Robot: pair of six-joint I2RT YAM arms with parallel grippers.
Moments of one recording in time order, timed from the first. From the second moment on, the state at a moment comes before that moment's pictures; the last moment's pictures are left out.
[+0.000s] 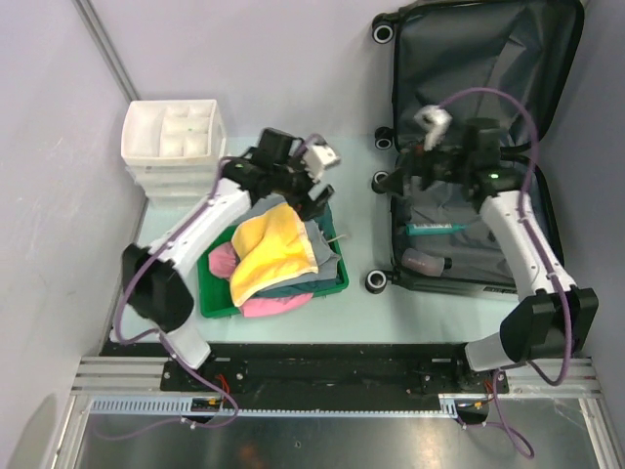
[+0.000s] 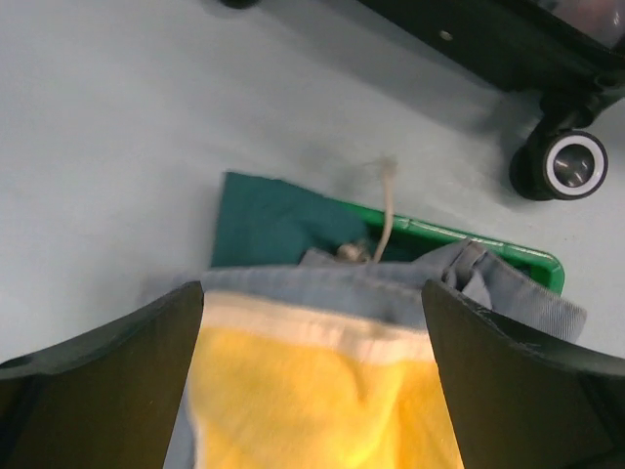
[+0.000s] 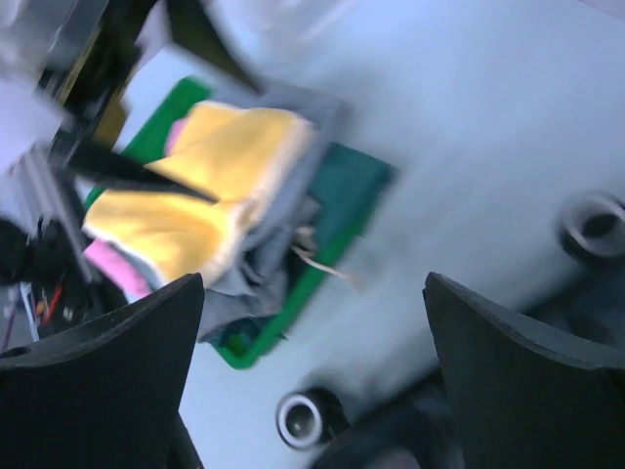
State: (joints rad) left arm -0.49 1.64 1.61 -0.69 0.39 0.43; right arm 0.28 1.44 1.45 -0.46 -0.81 -0.06
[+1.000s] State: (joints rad) left arm -0.57 1.75 1.22 -0.63 0.24 0.83; right arm -0.26 1.24 1.18 -0.57 -1.00 0.01
